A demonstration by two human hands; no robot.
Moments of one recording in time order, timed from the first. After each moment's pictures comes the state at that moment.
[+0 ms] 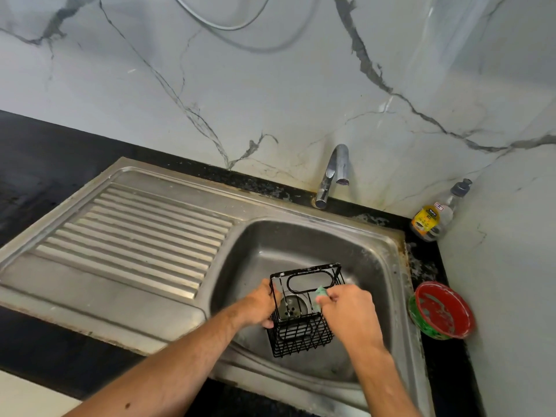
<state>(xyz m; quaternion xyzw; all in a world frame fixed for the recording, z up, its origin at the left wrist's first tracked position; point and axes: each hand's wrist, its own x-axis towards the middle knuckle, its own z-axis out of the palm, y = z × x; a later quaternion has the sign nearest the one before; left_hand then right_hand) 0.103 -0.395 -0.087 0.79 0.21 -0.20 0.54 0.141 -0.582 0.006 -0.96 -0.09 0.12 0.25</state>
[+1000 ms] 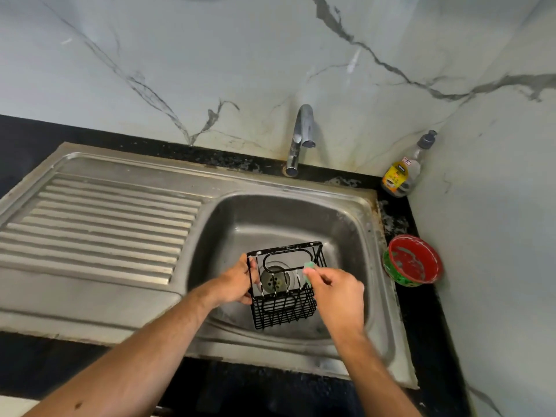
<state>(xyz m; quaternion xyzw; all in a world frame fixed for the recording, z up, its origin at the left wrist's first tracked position) 0.104 -0.391 -0.095 0.76 0.22 -0.21 0.57 0.114 -0.606 -0.016 -0.92 -0.03 0.03 0.40</state>
